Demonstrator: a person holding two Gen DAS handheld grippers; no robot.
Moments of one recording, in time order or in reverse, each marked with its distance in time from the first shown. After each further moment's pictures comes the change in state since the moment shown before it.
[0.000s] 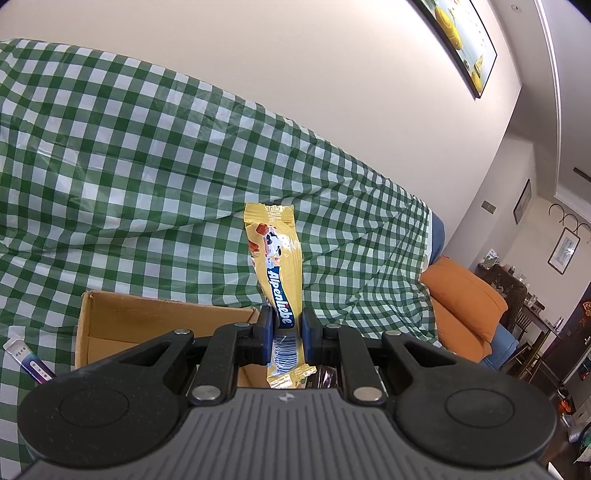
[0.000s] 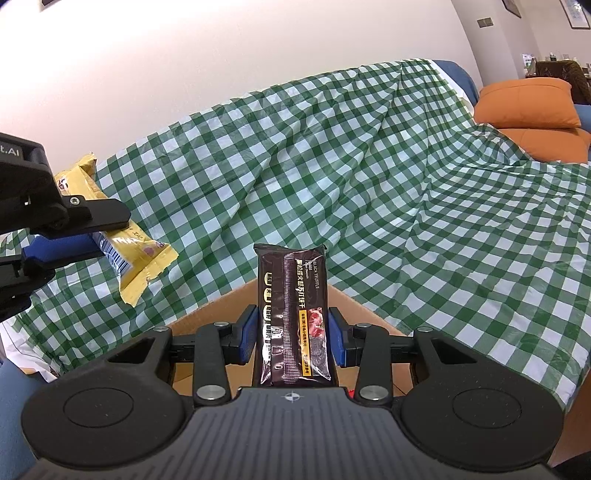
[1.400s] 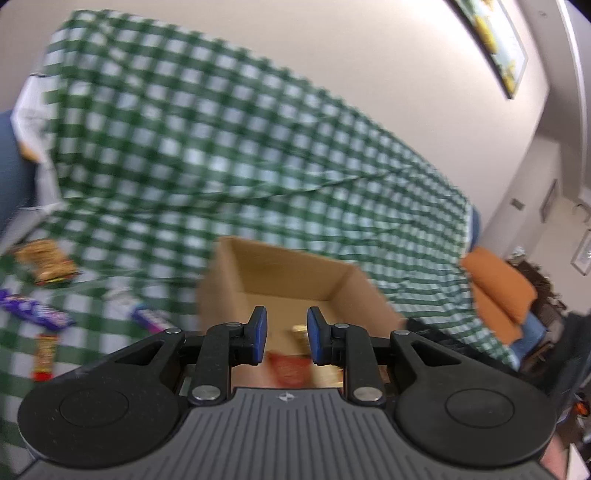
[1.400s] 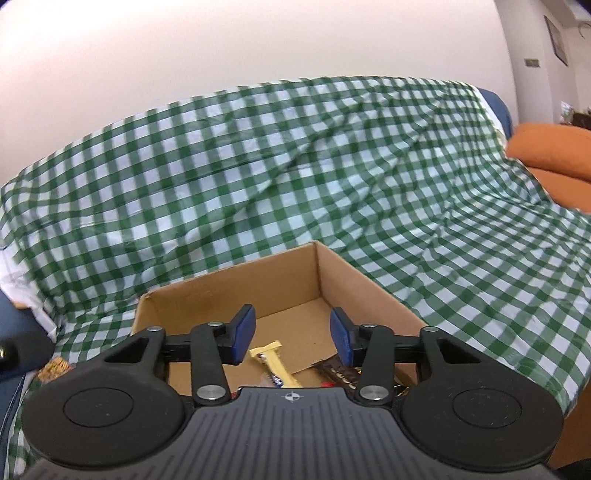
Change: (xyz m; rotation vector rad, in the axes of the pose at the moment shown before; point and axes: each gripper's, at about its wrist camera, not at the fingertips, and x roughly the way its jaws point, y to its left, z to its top) left arm -0.088 0.150 -0.071 -0.021 0.014 0.114; right arm -0.006 0.031 -0.025 -0.220 0.017 0.028
